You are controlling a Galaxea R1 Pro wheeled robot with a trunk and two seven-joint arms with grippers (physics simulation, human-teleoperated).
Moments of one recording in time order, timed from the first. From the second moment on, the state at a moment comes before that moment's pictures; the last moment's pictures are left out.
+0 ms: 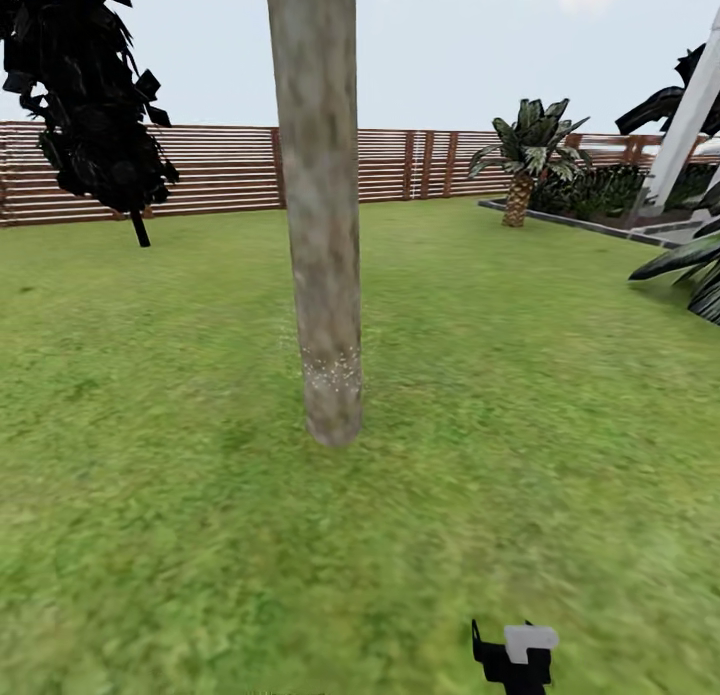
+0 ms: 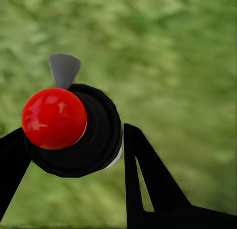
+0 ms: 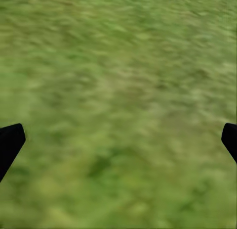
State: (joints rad) left arm -0.26 0.13 -0.22 0.04 0.34 -0.50 0.08; right arm -0.43 -0.01 0.16 -0.05 -0.05 -0.67 -0.21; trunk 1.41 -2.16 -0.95
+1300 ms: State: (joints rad) left arm -0.26 0.14 -0.23 -0.24 0.29 -0.54 0.08; right arm -0.43 -0.01 0.16 -0.05 -0.05 -0.67 -0.20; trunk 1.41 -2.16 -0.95
